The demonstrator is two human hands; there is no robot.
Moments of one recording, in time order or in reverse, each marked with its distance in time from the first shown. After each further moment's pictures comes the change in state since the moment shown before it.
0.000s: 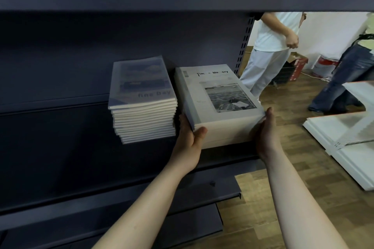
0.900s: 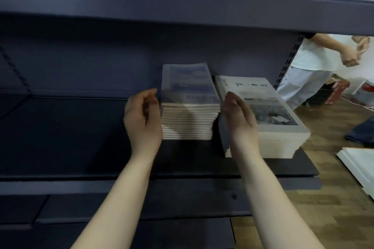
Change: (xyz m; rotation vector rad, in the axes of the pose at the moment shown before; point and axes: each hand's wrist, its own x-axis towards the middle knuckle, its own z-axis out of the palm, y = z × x) left_hand -0.041 0.014 -0.152 -0.047 0.878 0.293; right_hand -0.090 -0.023 0.180 -0.201 -0.150 -0.240
